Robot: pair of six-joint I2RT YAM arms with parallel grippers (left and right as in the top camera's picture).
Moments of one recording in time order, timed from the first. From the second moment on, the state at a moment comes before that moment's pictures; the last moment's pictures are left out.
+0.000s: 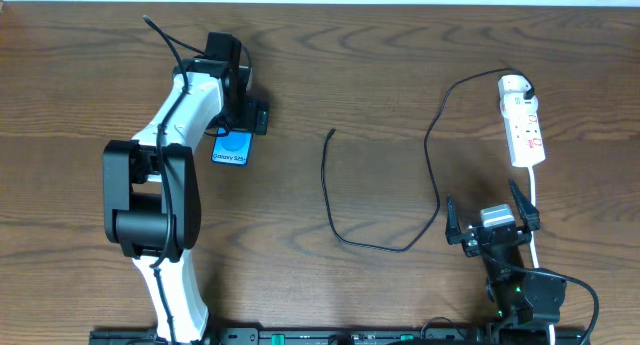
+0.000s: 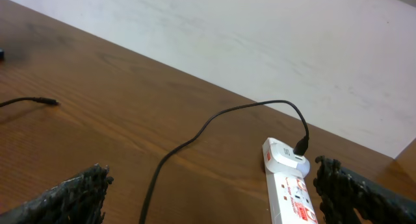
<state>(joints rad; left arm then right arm) -0.11 2.09 1.55 -0.83 0.01 -0.02 -0.03 0.01 0.01 -0.05 -0.21 -0.34</state>
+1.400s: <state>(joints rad) -0.11 2.15 1.55 -0.76 -0.01 -0.02 -0.03 0.01 0.01 -0.05 -0.21 -0.34</state>
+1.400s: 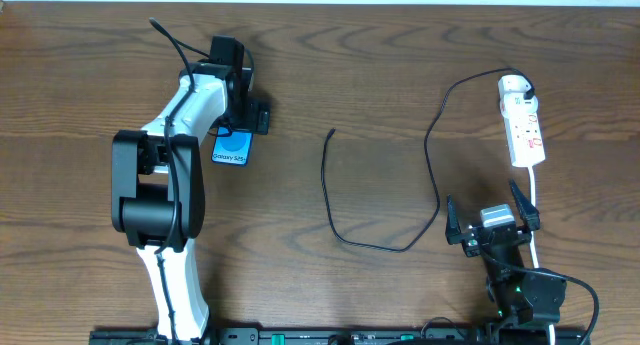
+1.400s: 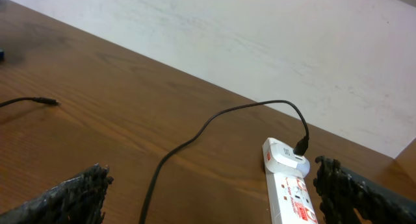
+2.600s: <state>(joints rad) -0.11 2.15 1.53 -0.80 -0.01 -0.19 -0.03 0.01 0.01 -0.05 -0.21 -0.34</state>
